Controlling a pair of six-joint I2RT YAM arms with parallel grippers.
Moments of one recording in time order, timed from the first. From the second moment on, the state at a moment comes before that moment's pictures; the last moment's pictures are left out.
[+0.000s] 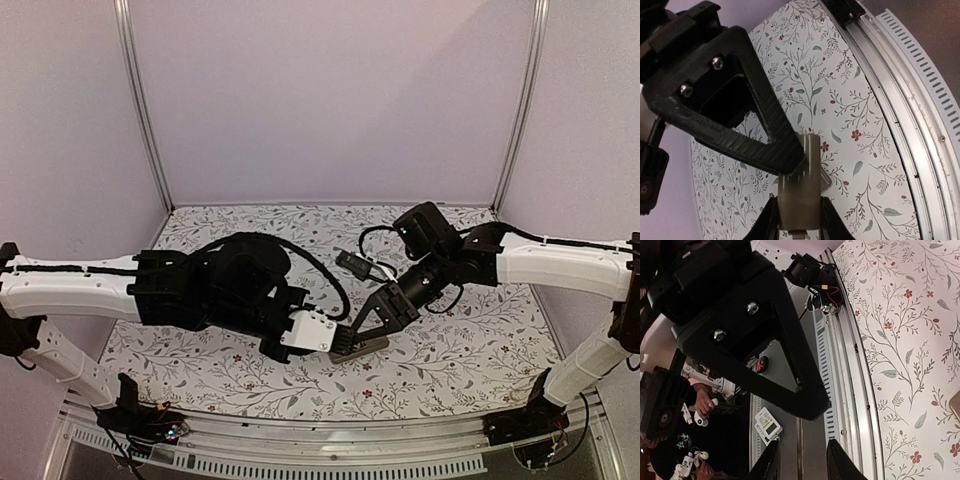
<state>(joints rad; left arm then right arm) -1.30 1.38 1.15 -0.47 0.00 0.79 0.90 1.50 1.12 -0.46 -1.03 0.22</state>
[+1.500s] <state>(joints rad) -1.14 2.02 1.49 -0.70 0.01 0.00 0.40 1.30 0.83 -0.25 -0.70 0.49</state>
